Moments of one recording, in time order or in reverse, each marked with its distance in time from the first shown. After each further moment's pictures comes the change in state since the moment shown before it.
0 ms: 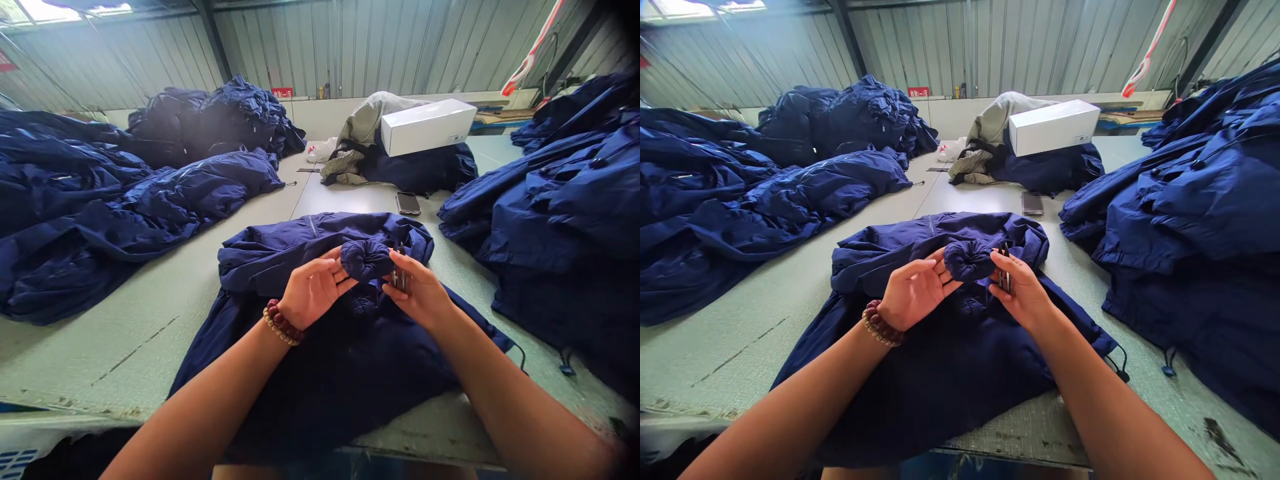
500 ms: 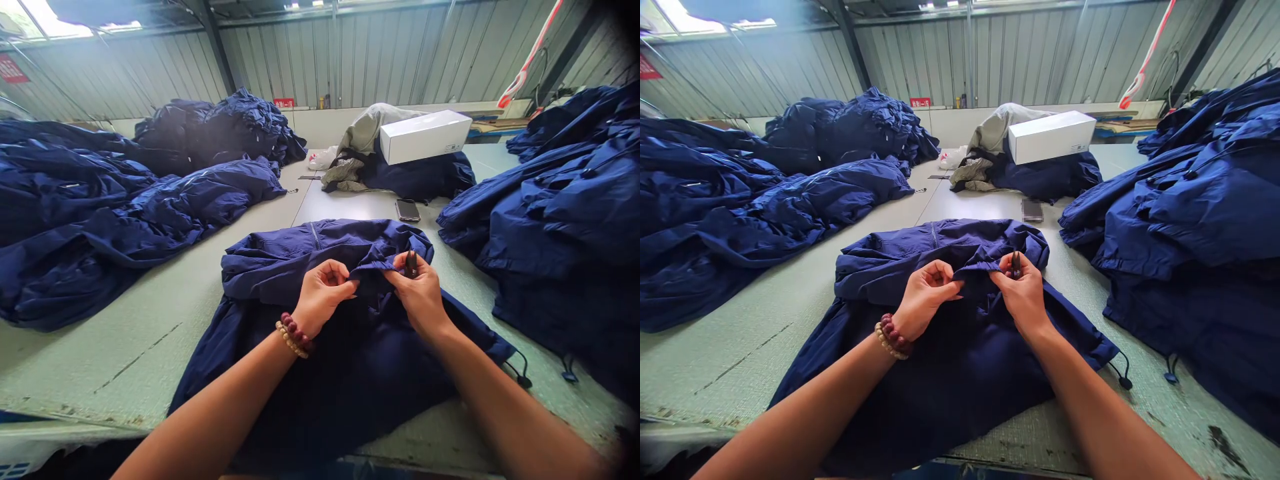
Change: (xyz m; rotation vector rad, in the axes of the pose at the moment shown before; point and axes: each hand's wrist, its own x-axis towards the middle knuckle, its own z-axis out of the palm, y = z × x) left_hand 0.002 -0.020 0.000 0.656 0.355 0.247; right_hand 0.010 0.019 -0.004 -0.535 0.268 -0.483
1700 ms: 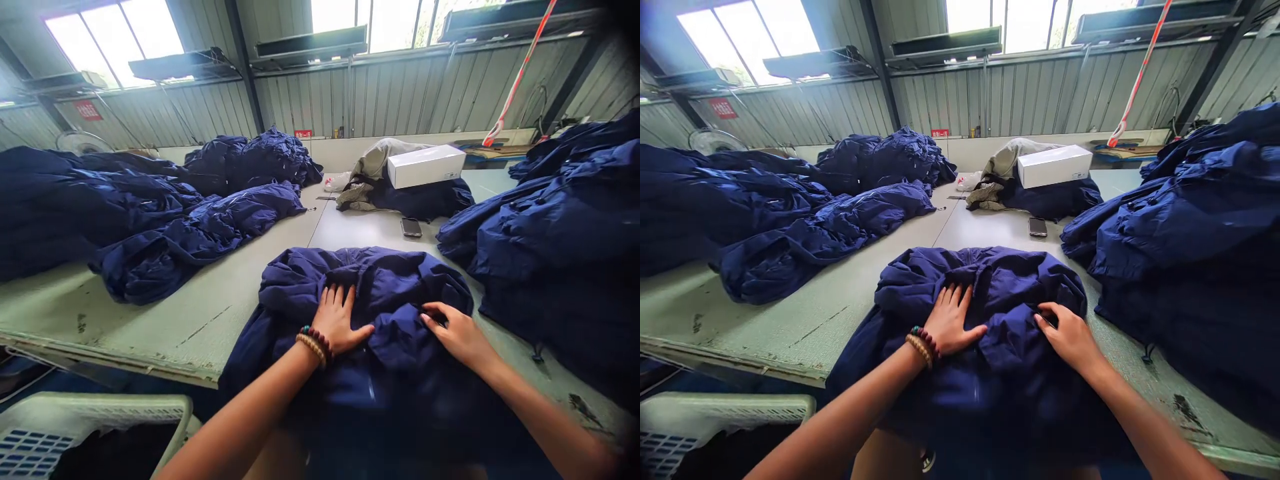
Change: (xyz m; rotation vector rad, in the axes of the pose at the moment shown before) left_hand -0.071 -0.029 -0.021 1.469 -0.248 0.147; right_hand -0.059 0.024 -0.123 -0.858 -0.241 -0.087
